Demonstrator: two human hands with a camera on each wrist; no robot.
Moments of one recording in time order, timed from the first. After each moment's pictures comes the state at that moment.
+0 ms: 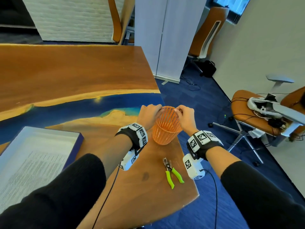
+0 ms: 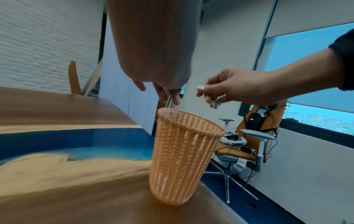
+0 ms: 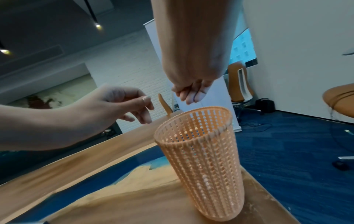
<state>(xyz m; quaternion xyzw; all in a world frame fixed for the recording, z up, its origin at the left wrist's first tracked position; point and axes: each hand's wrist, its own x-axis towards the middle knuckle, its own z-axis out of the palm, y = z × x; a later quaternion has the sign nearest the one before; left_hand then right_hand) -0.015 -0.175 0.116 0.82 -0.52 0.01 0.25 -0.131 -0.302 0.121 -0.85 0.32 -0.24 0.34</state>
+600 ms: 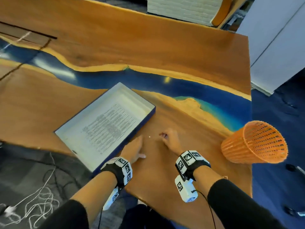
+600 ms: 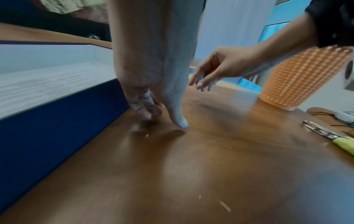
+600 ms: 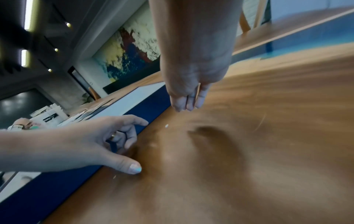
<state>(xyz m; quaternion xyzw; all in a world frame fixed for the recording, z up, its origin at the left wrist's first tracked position) -0.028 0.137 -0.030 0.93 -0.13 -0.29 0.20 -0.015 -0.057 -0.017 -0.93 0.00 0.11 0.35</state>
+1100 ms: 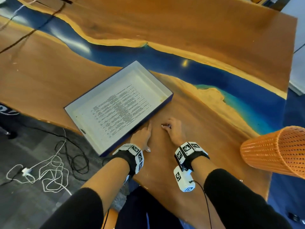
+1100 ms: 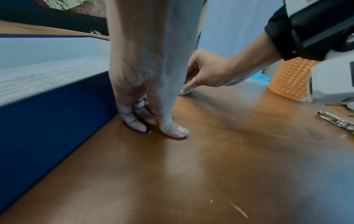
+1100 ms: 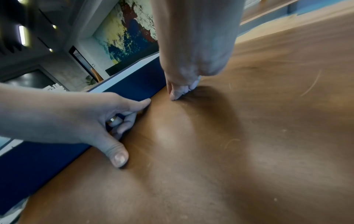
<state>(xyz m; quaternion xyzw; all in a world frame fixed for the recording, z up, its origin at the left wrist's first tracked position) -0.024 0.134 -0.030 0.93 -0.09 -0.36 0.09 0.003 -0.023 -0.055 -0.93 -0.05 0.11 0.36</state>
